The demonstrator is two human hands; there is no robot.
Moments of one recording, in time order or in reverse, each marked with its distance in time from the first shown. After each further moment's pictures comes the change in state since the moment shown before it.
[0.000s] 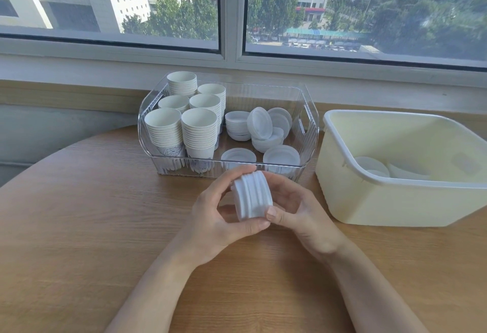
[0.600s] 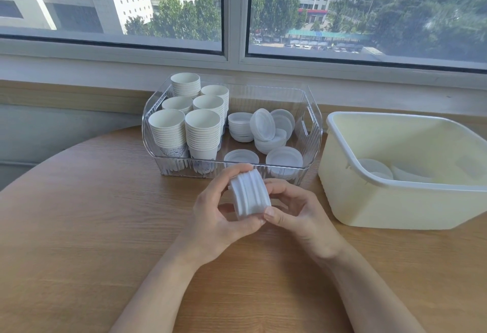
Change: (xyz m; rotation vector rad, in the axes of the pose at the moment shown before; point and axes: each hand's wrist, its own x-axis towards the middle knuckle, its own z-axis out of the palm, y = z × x) left_hand 0.001 -0.006 -0.002 0.062 0.069 0.018; right_hand 0.003 0.011 0.001 -0.042 0.068 -0.074
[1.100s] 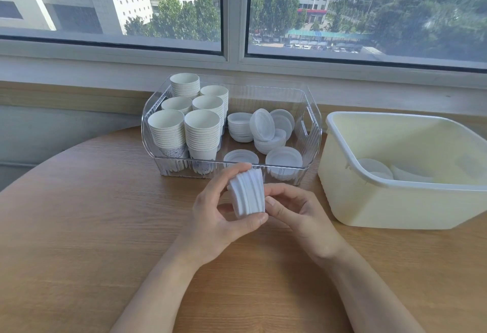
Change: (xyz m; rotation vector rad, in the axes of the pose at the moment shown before) left_hand 0.000 -0.002 0.001 -0.033 0.001 -0.007; right_hand -0.001 0.001 0.002 -0.009 0.033 0.021
